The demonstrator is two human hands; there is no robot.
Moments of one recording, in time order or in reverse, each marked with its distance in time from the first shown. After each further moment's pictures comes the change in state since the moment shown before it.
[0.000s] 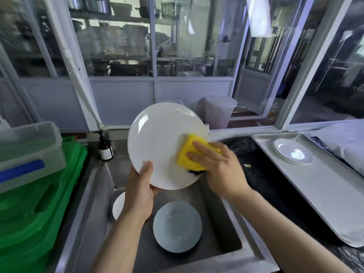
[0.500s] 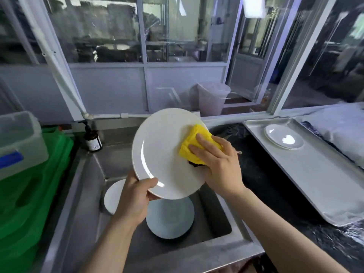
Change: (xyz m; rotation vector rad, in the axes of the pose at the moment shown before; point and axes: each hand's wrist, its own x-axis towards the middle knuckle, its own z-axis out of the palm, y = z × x) left_hand -0.011 -0.039 -0.010 0.158 -0.078 -0.131; right_hand -0.035 0.026 0.020 0.025 0.117 0.130
